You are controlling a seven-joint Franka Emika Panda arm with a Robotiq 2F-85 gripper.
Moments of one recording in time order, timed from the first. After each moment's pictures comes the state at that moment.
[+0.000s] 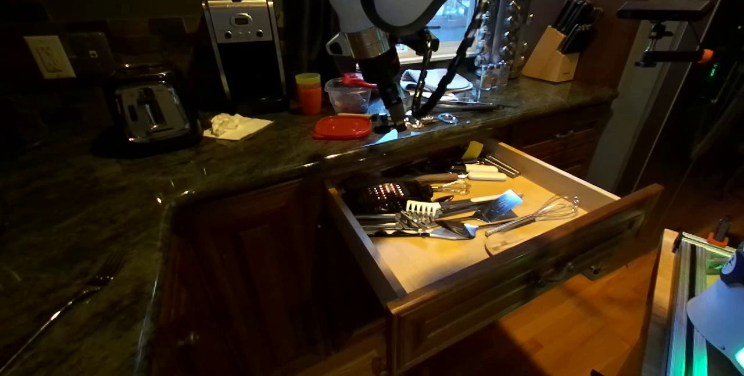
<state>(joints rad) 0.22 0.32 0.14 -1.69 -0.45 1.84 -0.41</state>
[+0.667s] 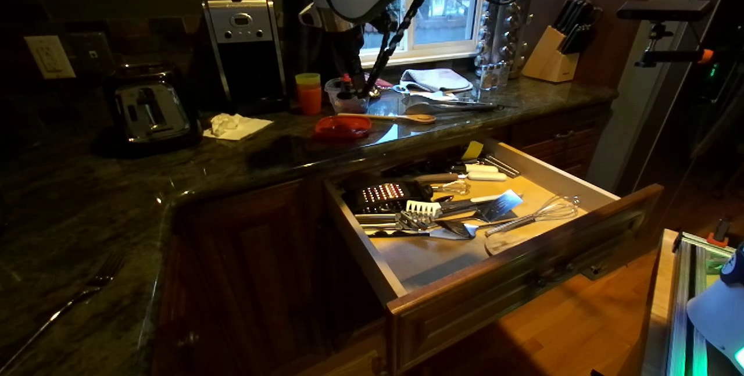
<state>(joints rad) 0.19 0.64 0.09 -1.15 -0.52 1.85 -0.62</state>
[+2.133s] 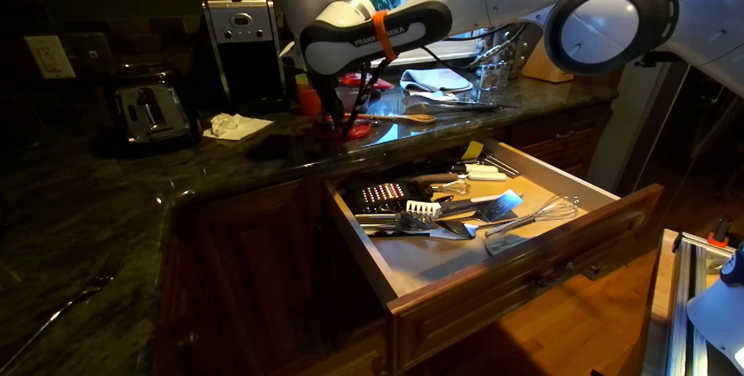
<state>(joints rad) 0.22 1.01 0.07 -0.73 -0.51 1.90 -0.85</state>
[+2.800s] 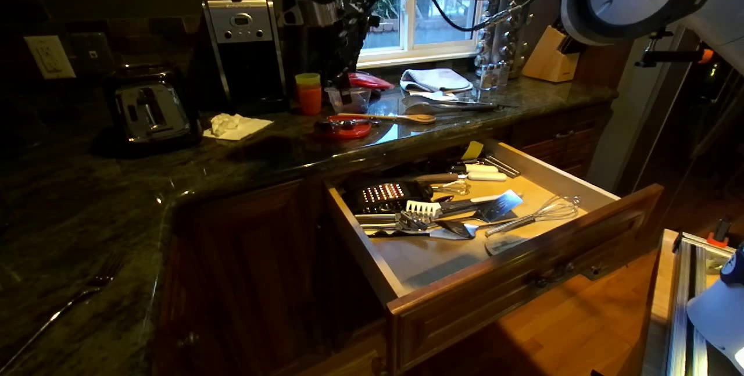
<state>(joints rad) 0.22 0.89 0.13 -0.68 -0.36 1.53 -0.71</state>
